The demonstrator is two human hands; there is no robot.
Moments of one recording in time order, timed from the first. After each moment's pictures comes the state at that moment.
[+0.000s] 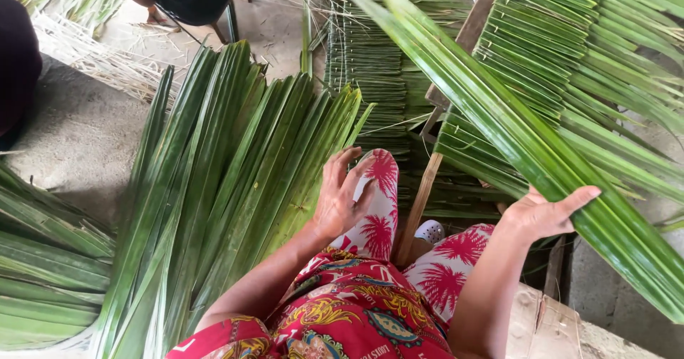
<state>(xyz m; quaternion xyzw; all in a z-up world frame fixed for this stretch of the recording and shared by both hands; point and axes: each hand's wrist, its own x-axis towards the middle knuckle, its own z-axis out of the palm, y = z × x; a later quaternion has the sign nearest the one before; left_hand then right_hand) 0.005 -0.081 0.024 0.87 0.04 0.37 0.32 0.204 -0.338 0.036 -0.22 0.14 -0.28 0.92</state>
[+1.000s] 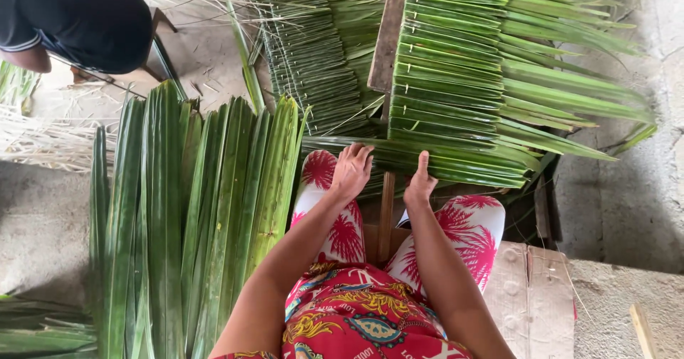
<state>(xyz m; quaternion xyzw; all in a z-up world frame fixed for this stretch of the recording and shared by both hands) 0.172 -0.112 -0.181 0.93 0.00 0.25 0.28 0.254 -0.306 -0.360 -0.55 0.25 -0.14 0.78</state>
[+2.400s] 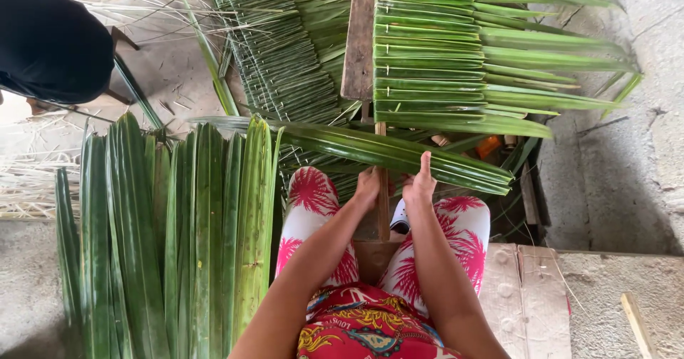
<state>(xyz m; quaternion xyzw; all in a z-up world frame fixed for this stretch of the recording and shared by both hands) 0.196 -0.203 -0.153 0.60 0.26 -0.07 0.75 0.276 -0.328 -0.262 -0.37 0.39 -0.08 0.84</state>
